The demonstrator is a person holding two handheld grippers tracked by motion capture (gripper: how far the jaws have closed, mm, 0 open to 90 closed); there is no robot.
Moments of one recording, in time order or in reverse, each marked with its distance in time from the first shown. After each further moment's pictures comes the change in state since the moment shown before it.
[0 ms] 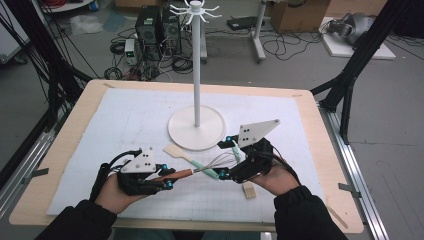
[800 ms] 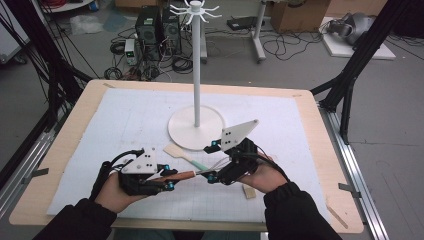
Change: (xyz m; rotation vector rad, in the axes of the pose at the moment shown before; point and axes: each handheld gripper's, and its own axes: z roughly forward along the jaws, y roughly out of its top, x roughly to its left) left arm -0.002 0.007 -0.001 -0.005 -0.044 0.044; right arm 0.000 0.009 0.032 0.058 0.085 -0.062
